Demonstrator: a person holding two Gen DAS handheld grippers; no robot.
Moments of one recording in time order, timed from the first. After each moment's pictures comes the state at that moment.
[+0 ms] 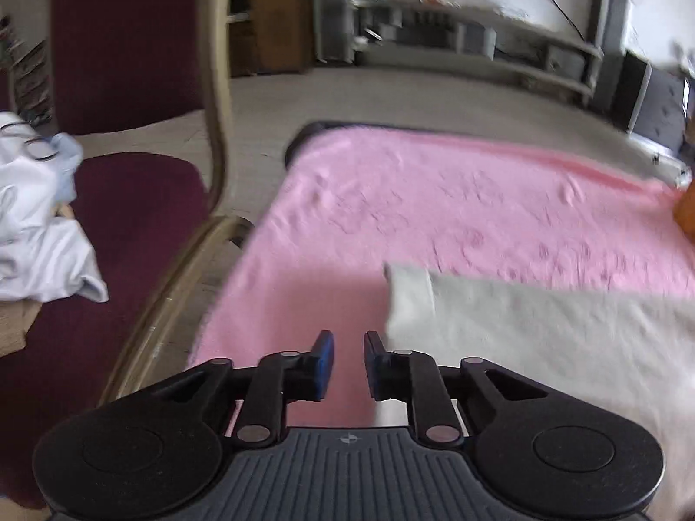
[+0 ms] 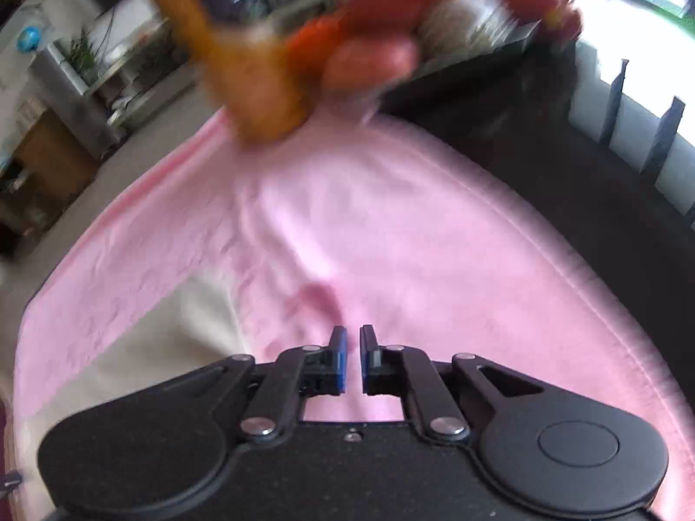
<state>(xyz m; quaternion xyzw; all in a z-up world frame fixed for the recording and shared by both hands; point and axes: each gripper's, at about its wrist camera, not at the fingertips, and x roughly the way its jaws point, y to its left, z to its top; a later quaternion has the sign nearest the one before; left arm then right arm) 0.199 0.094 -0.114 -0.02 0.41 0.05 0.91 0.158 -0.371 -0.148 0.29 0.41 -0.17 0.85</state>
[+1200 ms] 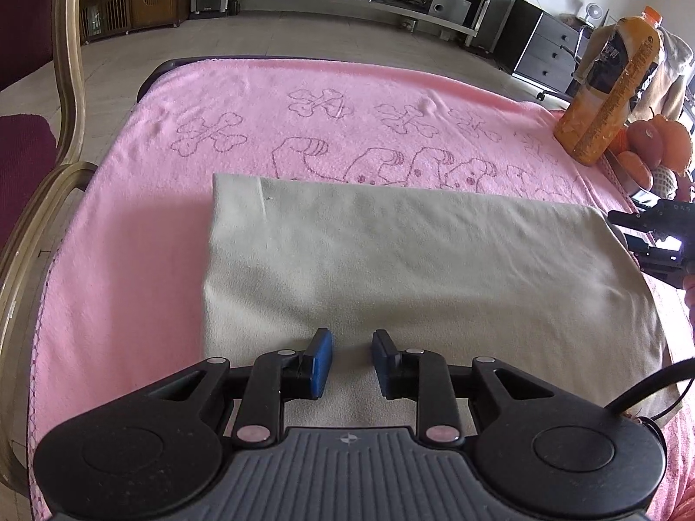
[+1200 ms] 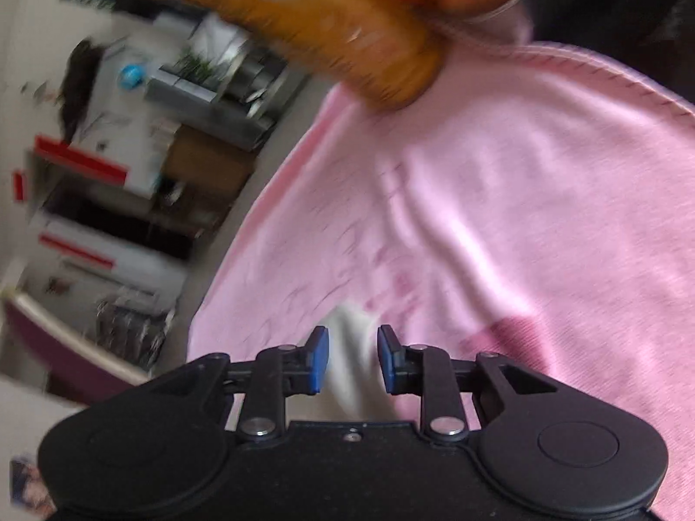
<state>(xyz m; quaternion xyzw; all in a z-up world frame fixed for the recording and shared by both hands) 0.189 0.055 -0.145 -0.03 0.47 -0.13 0.87 0.219 -0.401 -0.204 0.48 0.38 0.06 0.79</state>
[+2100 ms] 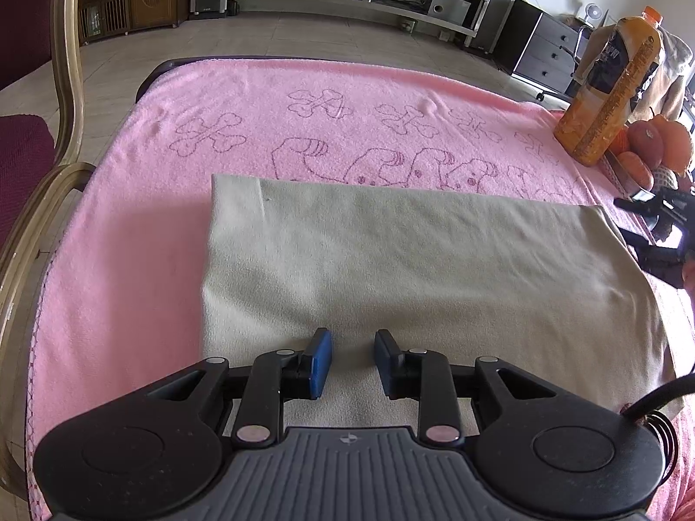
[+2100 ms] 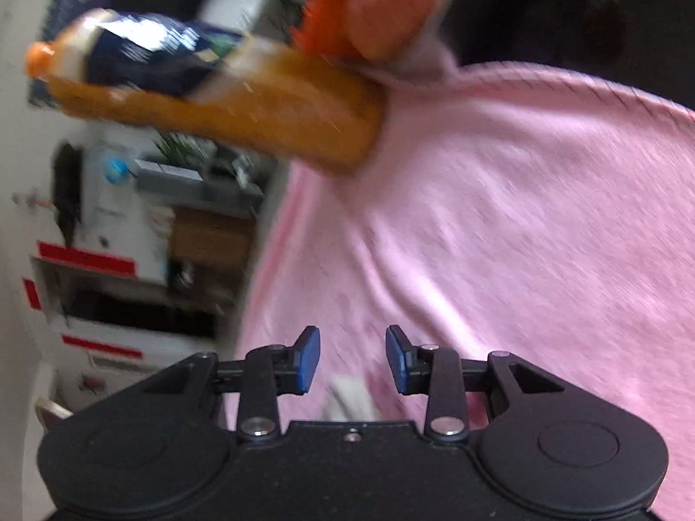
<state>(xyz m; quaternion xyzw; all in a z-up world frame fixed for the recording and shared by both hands) 0.190 0.054 -0.148 -0.03 0.47 -0.13 0.87 0.217 -0.437 -0.218 0.57 0.35 0.04 0.75</state>
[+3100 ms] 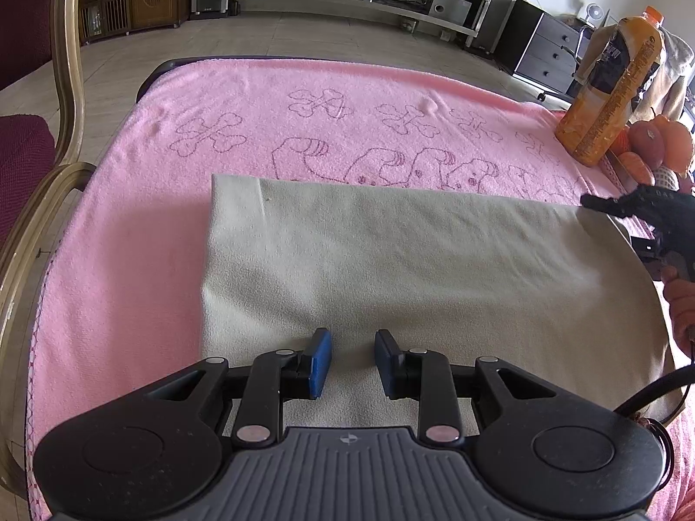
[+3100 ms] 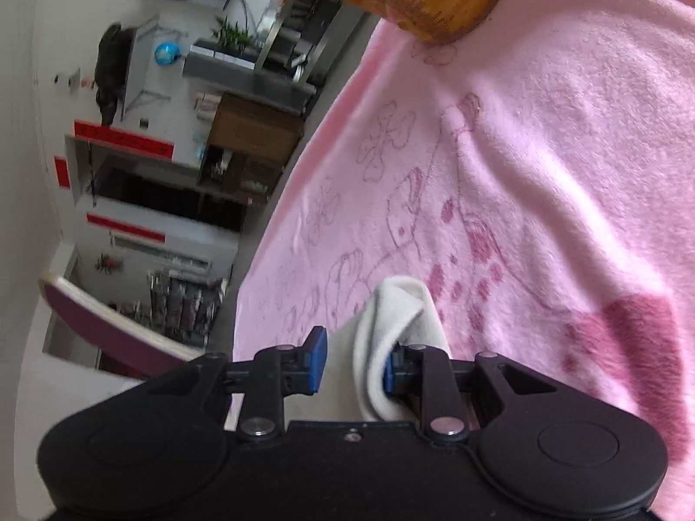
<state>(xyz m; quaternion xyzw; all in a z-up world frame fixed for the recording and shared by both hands) 0.190 0.054 -0.148 -0.03 0.47 -0.13 0.87 0.236 -0.379 -0.220 0.50 0.38 0.15 0.76</state>
